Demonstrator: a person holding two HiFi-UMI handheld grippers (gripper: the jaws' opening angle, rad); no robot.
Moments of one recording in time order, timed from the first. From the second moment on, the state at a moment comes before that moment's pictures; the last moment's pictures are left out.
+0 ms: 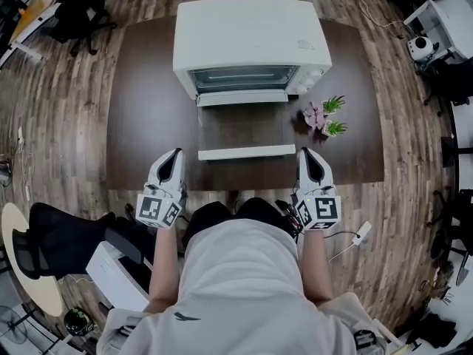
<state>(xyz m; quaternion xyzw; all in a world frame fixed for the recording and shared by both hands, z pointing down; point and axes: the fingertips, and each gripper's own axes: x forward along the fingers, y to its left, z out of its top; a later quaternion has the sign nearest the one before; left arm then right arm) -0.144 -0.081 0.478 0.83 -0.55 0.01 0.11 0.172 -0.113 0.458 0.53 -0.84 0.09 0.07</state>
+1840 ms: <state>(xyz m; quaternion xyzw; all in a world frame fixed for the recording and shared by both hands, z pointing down) -0.160 -0.136 0.491 0.84 -0.53 0.03 0.13 0.175 -0.120 0.653 0.50 -0.79 0.23 0.28</state>
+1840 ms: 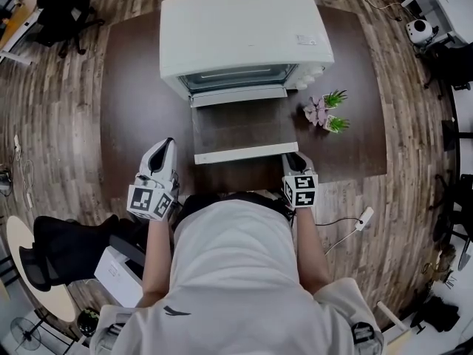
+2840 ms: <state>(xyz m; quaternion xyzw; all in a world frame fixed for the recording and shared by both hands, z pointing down) -0.172 -0.139 0.494 0.83 -0.54 0.02 0.13 0.143 -0.262 0.437 0.57 -0.82 -0.01 0.08</state>
